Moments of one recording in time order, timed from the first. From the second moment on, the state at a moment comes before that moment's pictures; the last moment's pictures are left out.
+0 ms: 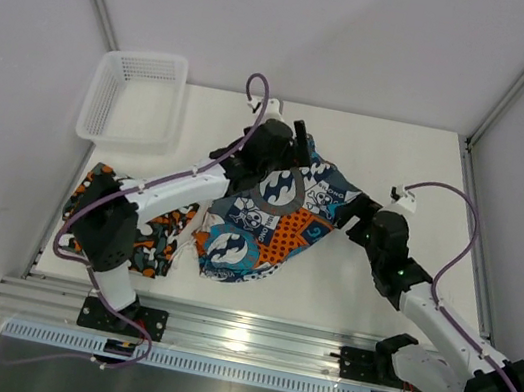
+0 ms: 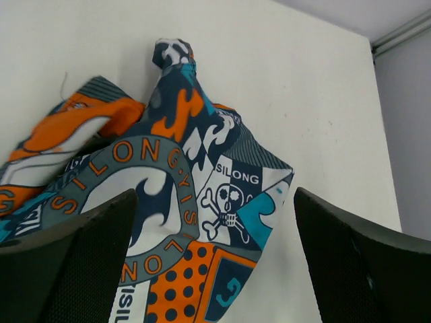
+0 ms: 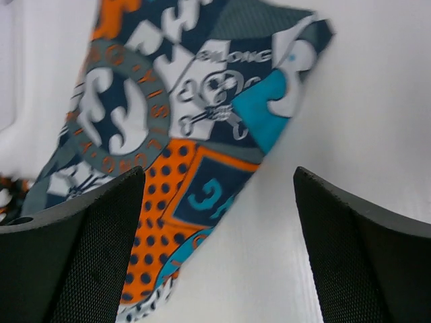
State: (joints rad) left arm -0.74 1.72 1.34 -0.07 -0.37 -0.73; right arm 0.46 1.01 0.52 0.06 0.31 0.66
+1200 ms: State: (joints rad) left arm -0.60 0.62 0.79 -0.72 -0.35 -0.87; right arm 1.29 1.77 1.07 -0.09 0.39 0.44
